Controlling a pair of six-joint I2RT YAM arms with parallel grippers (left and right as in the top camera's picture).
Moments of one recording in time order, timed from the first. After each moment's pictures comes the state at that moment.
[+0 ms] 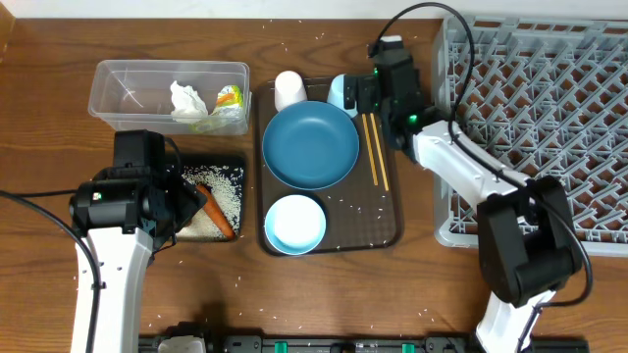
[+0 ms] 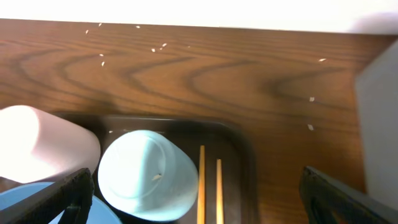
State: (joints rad) left arm 0.07 1.18 1.12 -1.32 -0.14 -0.82; right arm 0.41 1.97 1.35 -0.01 0.12 0.25
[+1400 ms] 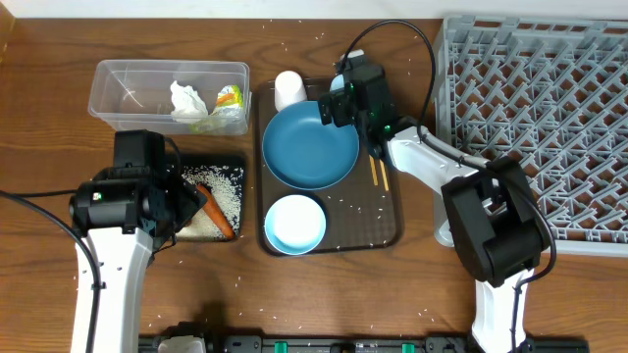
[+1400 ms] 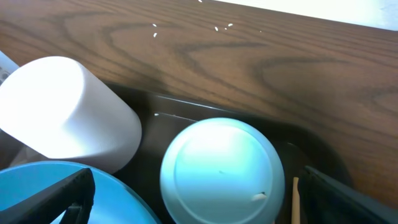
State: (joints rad) left arm 0.07 1.18 1.12 -1.32 -0.14 -0.82; right arm 0.47 2.11 1.36 0.15 0.05 0.15
